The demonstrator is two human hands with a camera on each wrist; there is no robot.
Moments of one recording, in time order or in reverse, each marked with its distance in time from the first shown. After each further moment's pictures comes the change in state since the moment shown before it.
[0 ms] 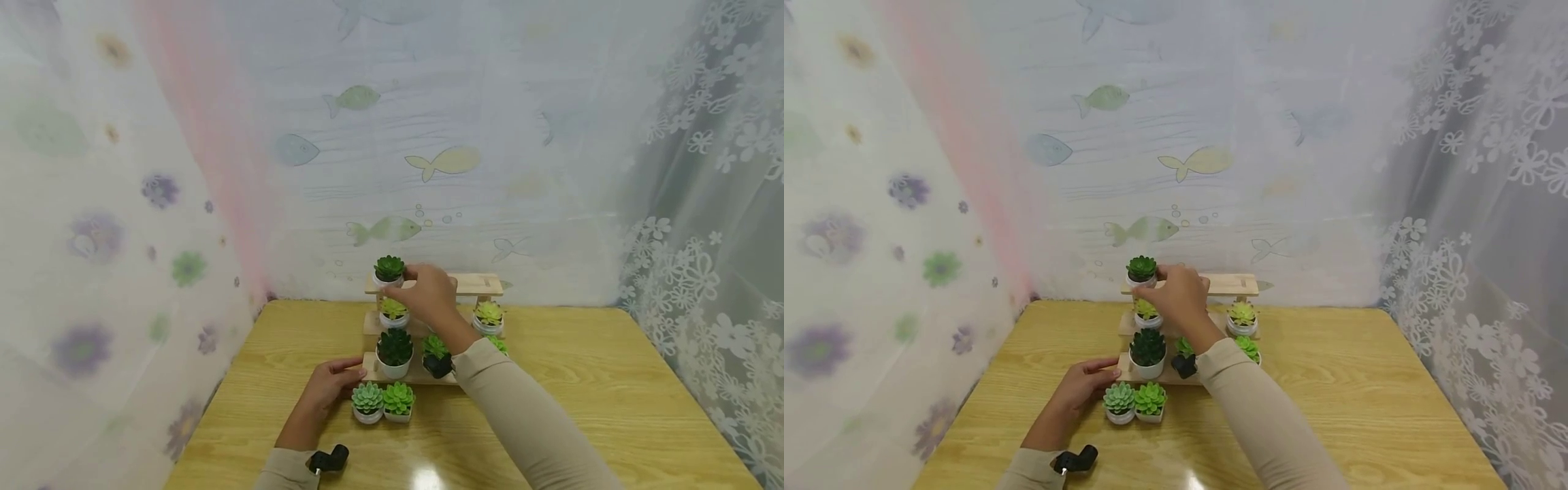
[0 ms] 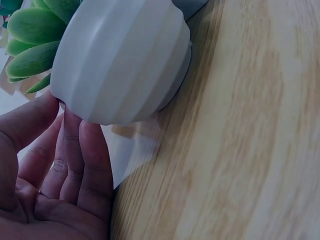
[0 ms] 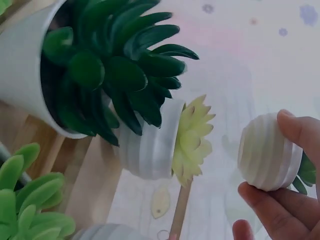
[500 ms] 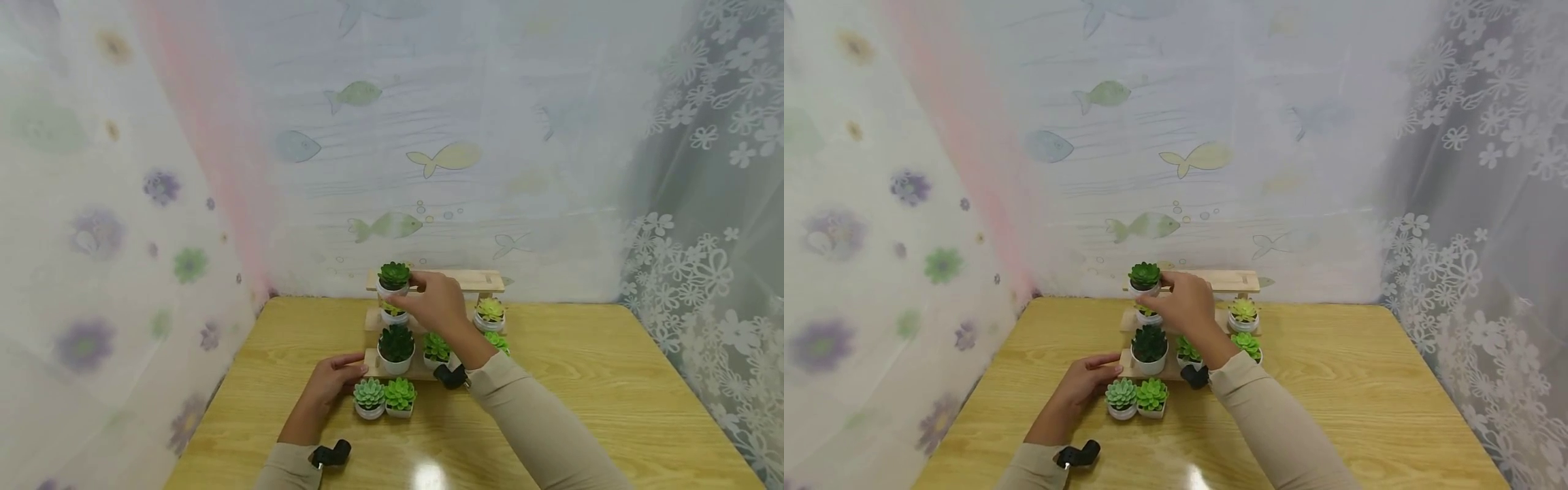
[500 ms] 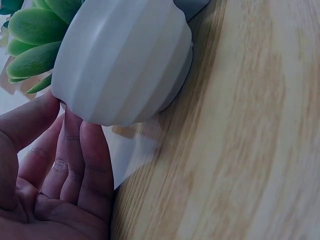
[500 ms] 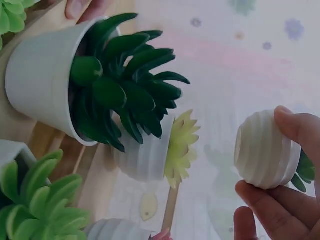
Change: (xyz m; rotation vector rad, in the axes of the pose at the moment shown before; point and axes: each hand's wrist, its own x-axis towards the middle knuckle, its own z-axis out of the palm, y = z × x) left_hand 0.004 -0.001 -0.003 0.005 0.002 -0.001; right_hand -0.027 0.006 -0.011 0.035 -0.022 -0.050
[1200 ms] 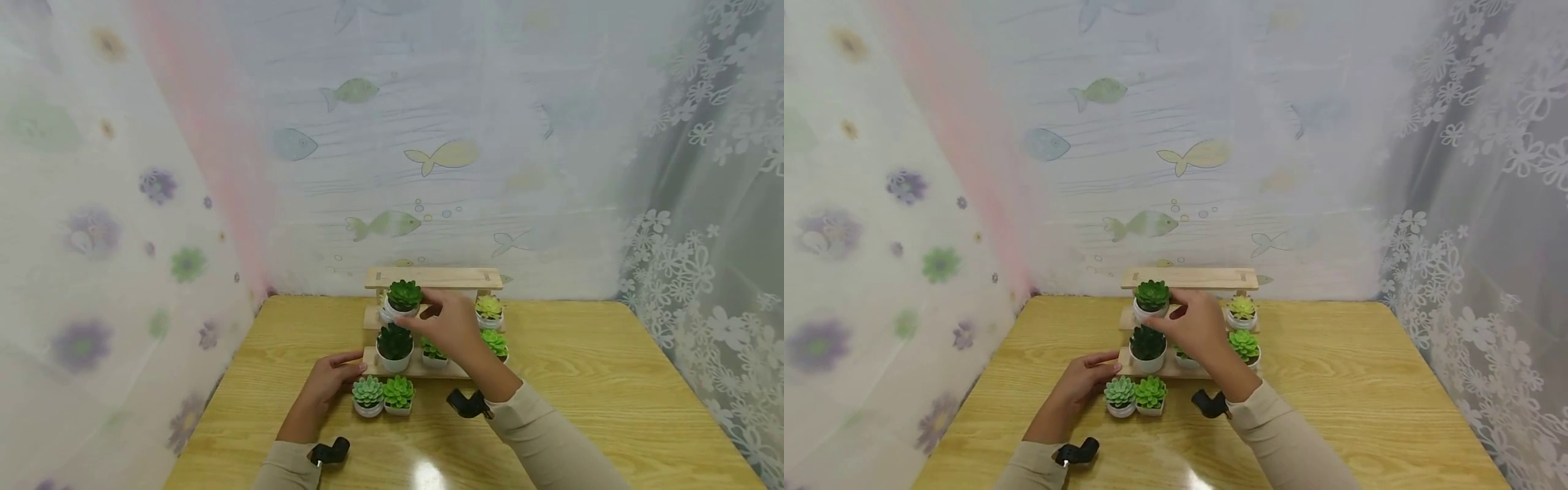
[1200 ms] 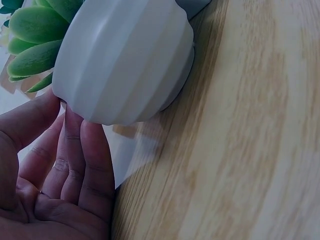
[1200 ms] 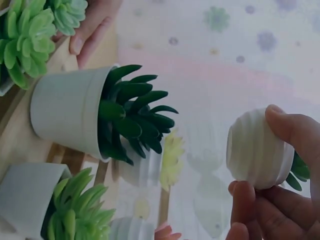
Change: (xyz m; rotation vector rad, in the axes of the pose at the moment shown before) left_hand -0.026 -0.006 0.014 0.000 0.023 0.017; right_hand -0.063 0.015 -0.019 0.224 -0.011 -0.036
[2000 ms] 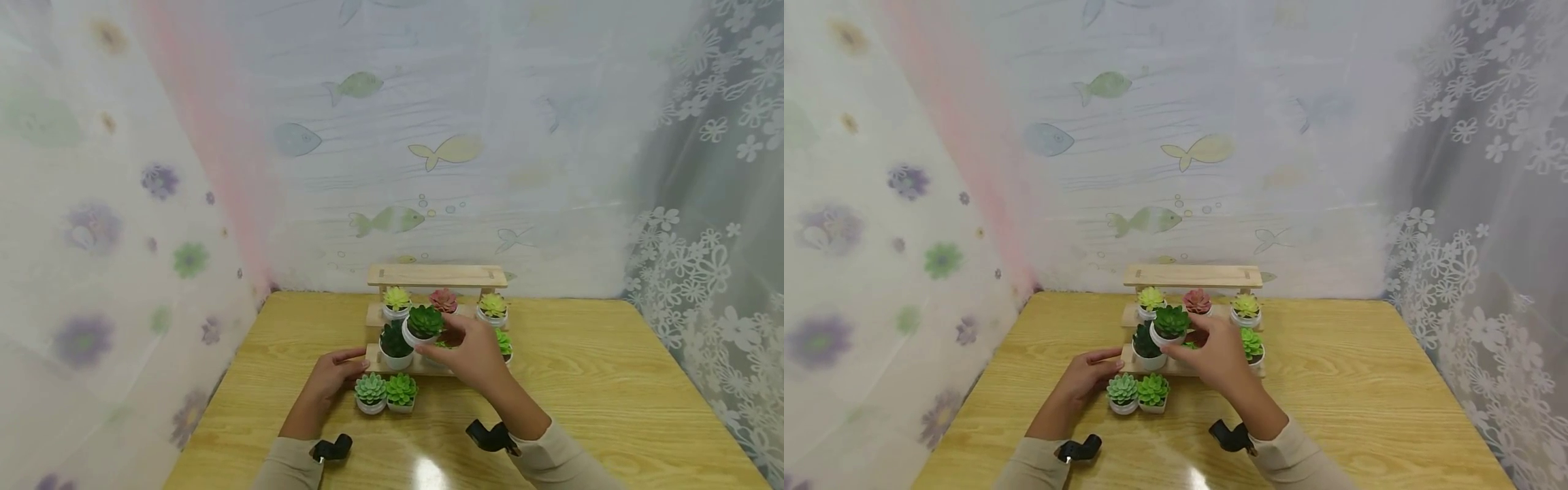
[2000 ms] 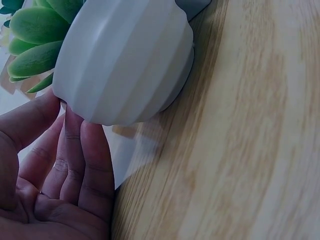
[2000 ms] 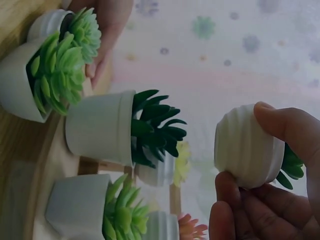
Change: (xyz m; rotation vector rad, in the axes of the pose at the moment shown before) left_hand 0.009 -0.003 -0.004 0.008 -0.004 -0.006; right_hand -0.040 0.019 -0.004 0.038 -0.030 0.075
